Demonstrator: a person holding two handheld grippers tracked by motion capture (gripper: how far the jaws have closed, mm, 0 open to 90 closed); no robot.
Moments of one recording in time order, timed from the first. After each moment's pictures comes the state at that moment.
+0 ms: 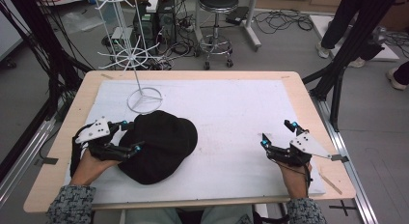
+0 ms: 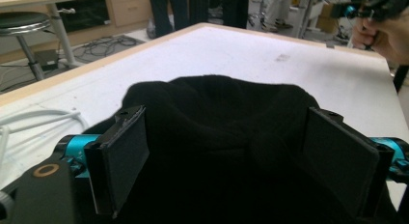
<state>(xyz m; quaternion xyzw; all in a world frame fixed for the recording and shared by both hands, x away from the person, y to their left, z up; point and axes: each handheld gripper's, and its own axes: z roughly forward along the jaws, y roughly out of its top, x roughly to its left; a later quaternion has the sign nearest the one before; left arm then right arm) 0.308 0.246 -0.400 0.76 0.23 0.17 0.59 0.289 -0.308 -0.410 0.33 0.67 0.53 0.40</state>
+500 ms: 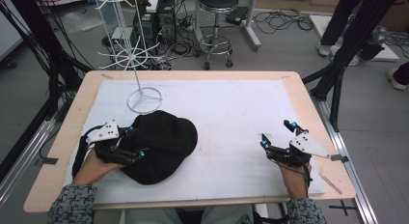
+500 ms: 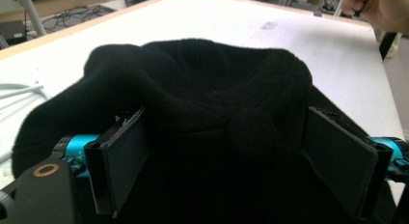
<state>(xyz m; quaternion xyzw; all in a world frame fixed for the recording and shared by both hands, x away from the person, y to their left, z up) 0.312 0.236 -0.412 0.79 0.22 0.13 0.55 0.289 -0.308 -0.411 0.33 0.67 0.53 0.40</state>
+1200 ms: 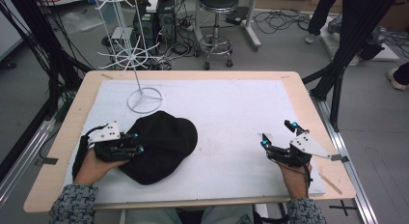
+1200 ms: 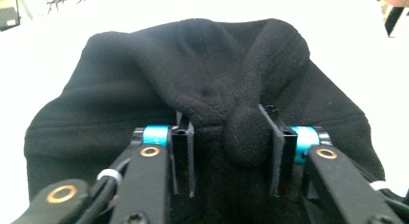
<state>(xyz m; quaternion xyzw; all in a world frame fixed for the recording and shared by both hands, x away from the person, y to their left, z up) 0.311 0.238 -0.412 0.81 0.22 0.13 0.53 0.289 -0.308 -0.410 0.34 0.67 0.53 0.40</state>
